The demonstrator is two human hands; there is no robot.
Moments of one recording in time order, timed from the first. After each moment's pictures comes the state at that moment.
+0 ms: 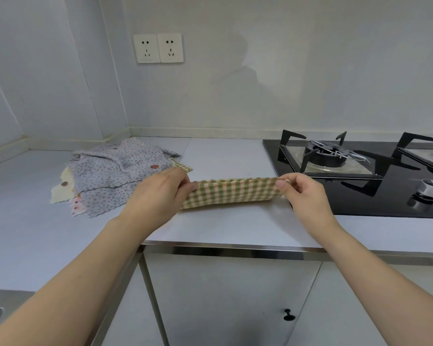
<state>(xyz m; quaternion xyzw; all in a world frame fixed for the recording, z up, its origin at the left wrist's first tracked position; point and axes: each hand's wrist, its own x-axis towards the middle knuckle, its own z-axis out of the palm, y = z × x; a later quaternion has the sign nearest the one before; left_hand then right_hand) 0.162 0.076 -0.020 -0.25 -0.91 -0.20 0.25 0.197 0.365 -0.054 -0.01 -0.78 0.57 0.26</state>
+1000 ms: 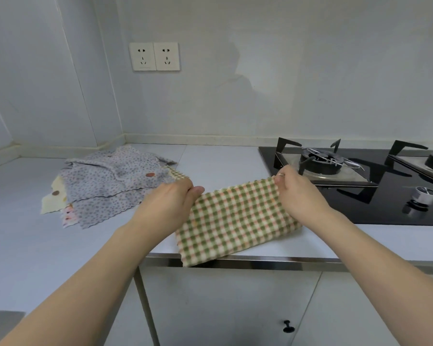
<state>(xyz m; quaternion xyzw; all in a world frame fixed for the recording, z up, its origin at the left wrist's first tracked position) 0.155 0.094 -0.020 -0.22 -0.93 -0.23 0.16 0.177 0.362 -0.022 -0.07 -0.95 0.23 0.20</state>
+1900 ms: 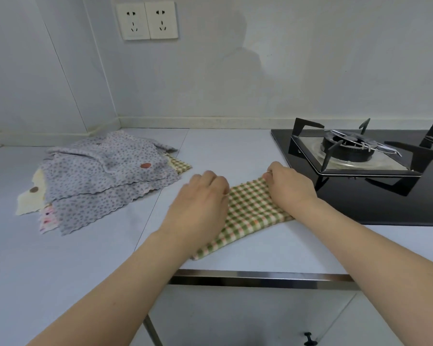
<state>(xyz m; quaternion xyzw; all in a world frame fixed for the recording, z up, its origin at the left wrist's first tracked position) 0.123 0.135 -0.060 -0.30 -0.91 -0.17 0.21 0.087 0.352 -0.071 -0.08 -0.98 0.10 0.15</state>
